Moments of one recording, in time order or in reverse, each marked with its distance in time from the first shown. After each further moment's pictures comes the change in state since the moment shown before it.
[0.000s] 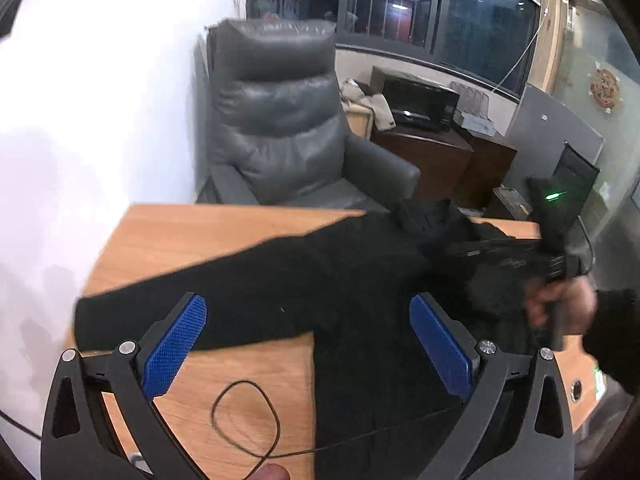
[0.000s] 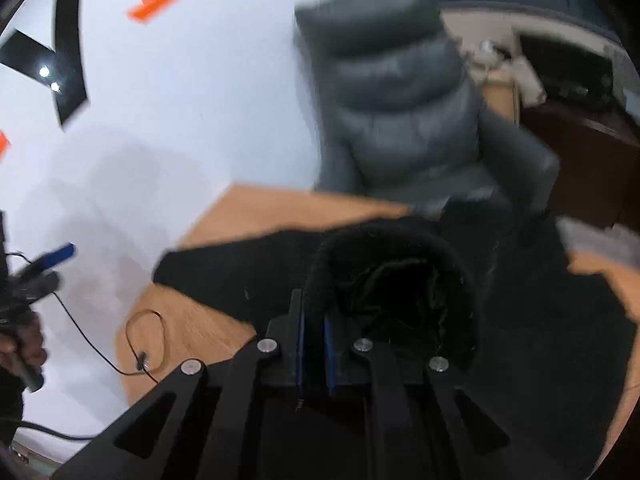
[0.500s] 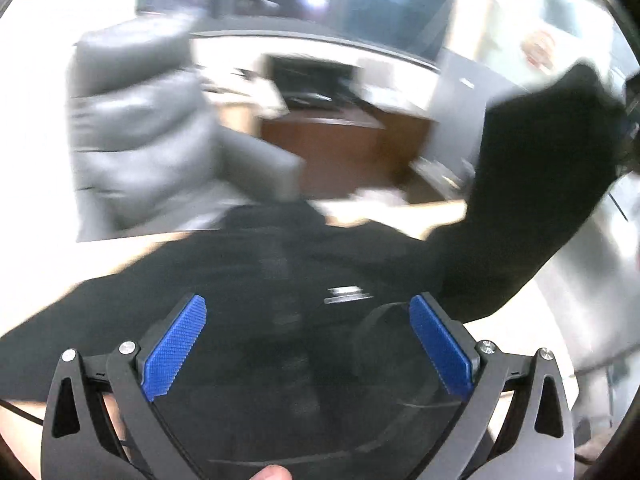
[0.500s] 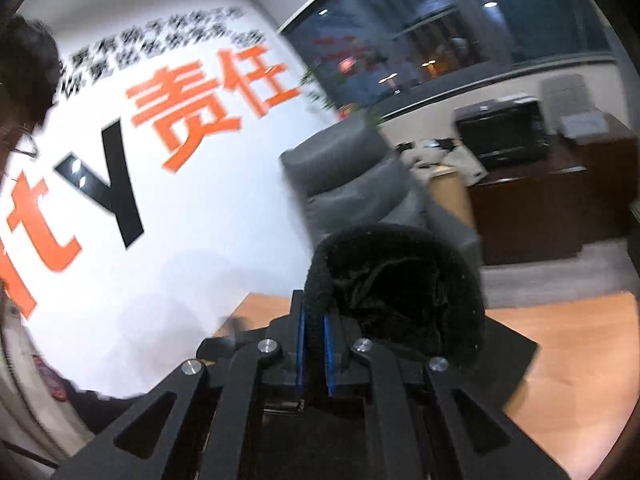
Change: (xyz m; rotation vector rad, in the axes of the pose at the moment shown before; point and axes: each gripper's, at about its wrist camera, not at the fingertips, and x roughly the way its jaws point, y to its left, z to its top) left arm 0.061 -0.222 0.042 0.125 0.012 -0.209; right arm -0.351 -0.107 -0.032 0.077 -0.402 0.091
